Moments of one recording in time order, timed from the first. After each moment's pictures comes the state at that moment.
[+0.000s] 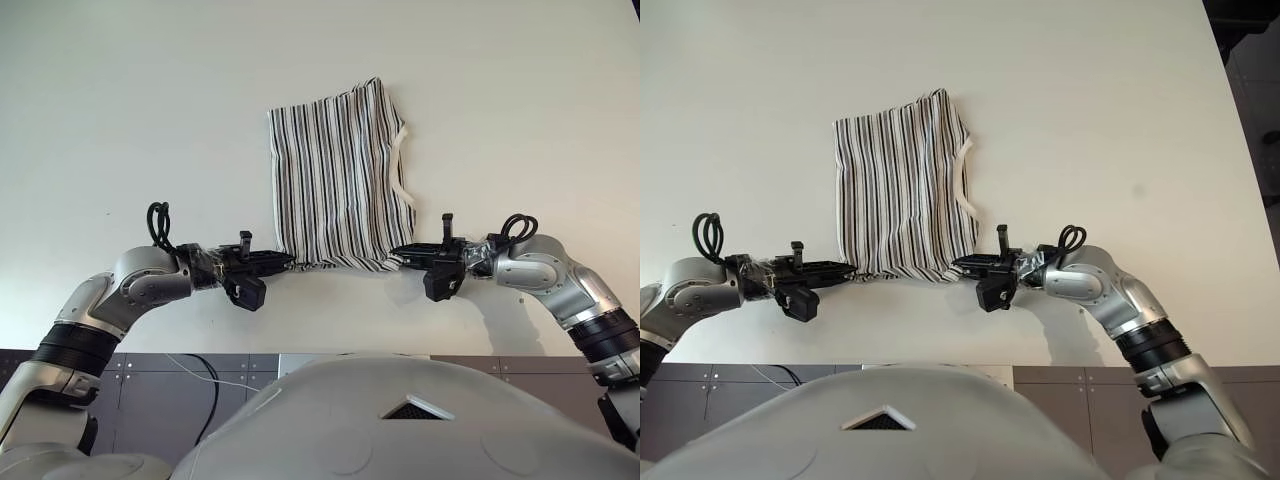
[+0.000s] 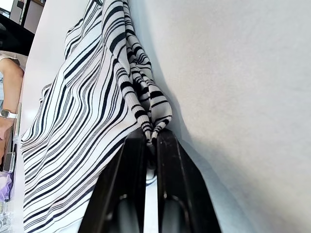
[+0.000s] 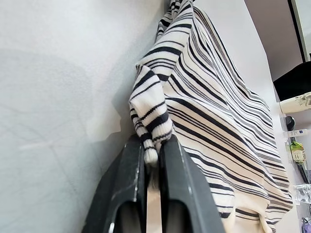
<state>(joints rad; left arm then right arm) 0.10 0.95 -0.36 0.14 0.36 -0.90 -0.62 -0.02 -0.72 0.47 0.07 -0.38 -0.72 0.71</state>
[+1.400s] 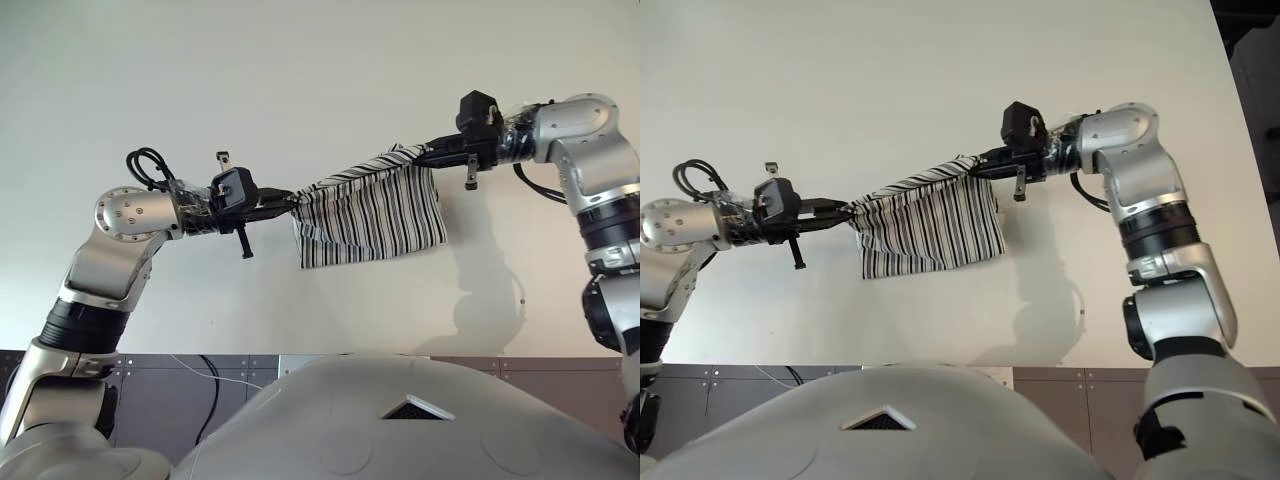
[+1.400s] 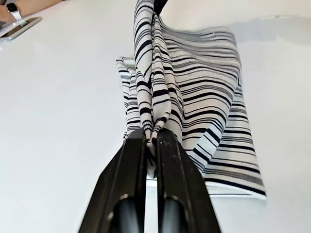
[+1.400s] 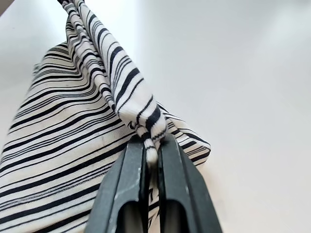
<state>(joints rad) -0.04 0.83 -0.24 -0.09 -0.34 0.05 -0.99 -0.62 -0.56 0.40 0.51 0.23 0.07 1.27</state>
